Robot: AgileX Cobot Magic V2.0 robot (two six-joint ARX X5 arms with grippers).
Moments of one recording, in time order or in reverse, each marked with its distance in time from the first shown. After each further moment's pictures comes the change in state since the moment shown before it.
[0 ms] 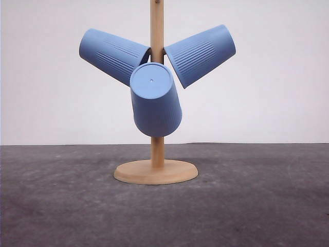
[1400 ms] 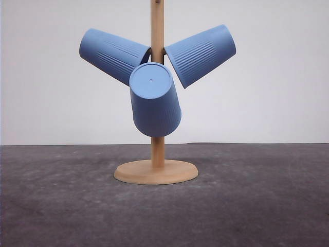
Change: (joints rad) left_arx 0.000 0.000 0.000 0.006 0.000 0.000; right_arx -0.023 -0.261 -0.098 -0.081 0.005 0.061
